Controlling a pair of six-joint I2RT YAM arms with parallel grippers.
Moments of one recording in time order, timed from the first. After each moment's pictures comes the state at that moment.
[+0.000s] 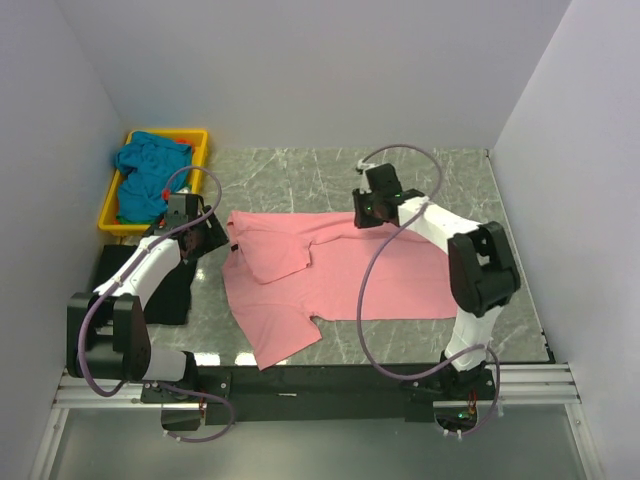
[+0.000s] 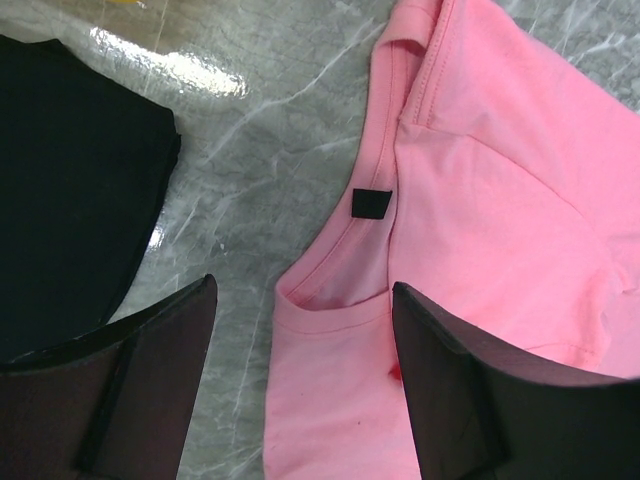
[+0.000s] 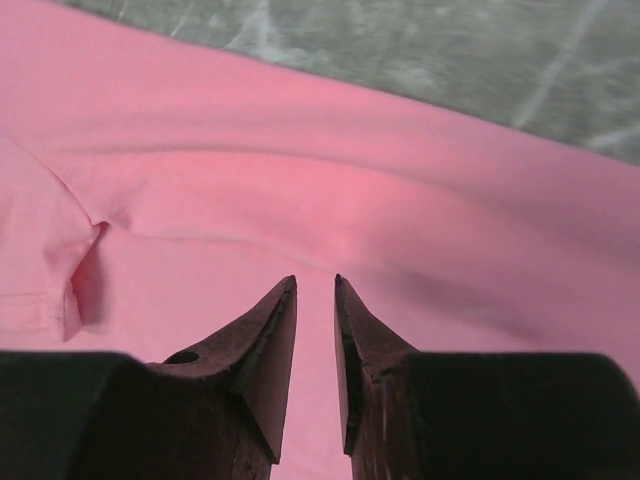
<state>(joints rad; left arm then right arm) -0.06 1.37 0.88 -0.42 -0.07 -0.54 0.38 1.81 1.27 -0.32 -0.06 0.19</state>
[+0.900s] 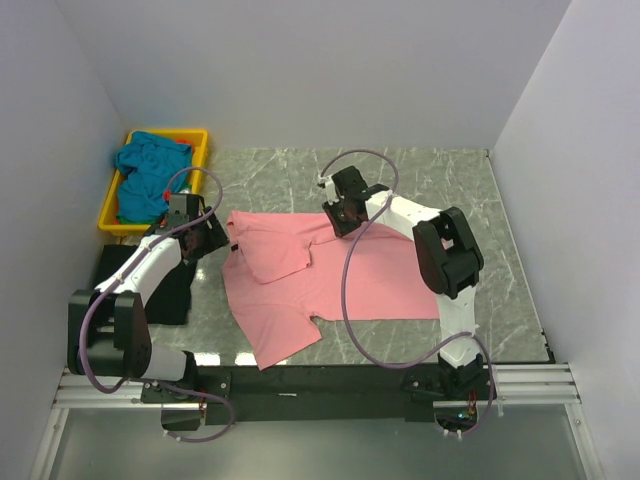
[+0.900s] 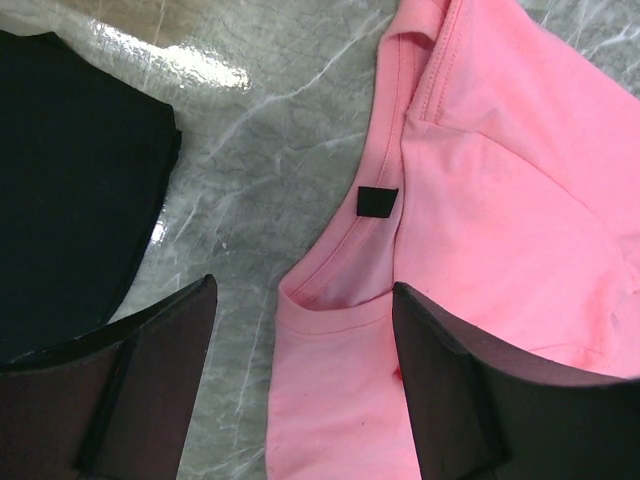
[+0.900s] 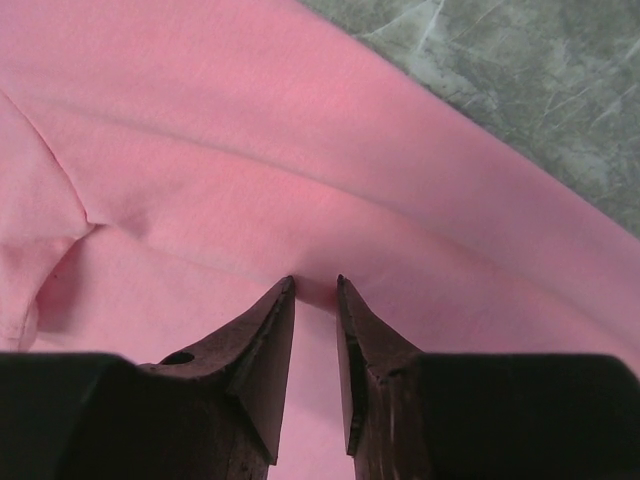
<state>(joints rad) -0.06 1.39 0.88 -0.42 -0.07 -0.54 0.51 2.08 1.53 -0.47 -0.08 -0.06</state>
